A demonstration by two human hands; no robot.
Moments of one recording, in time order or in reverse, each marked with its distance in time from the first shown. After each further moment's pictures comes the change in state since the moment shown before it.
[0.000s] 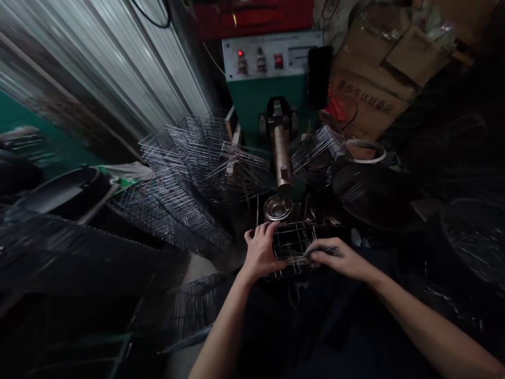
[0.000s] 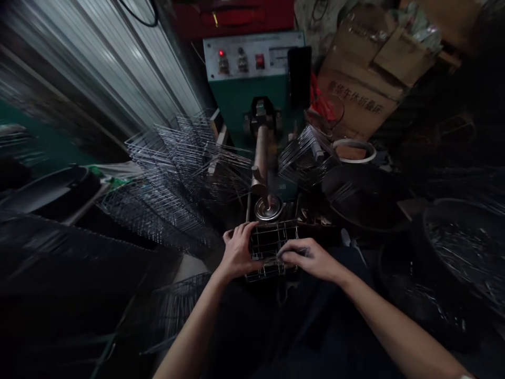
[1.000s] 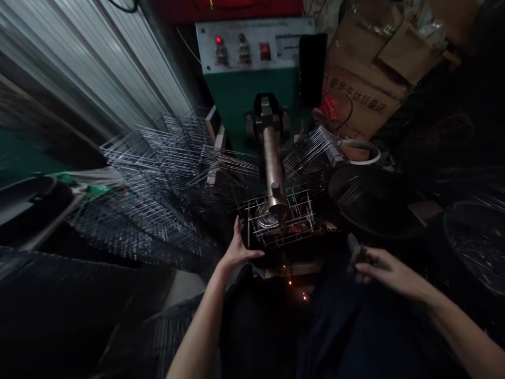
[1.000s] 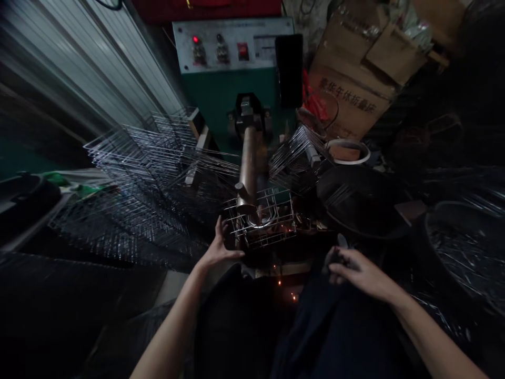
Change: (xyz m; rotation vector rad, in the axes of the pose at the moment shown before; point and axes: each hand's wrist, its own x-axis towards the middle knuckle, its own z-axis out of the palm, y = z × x) left_hand 0.058 -0.140 0.058 -0.754 -0.025 -0.180; right_hand -0.053 0.046 -0.079 -0.095 0.204 0.375
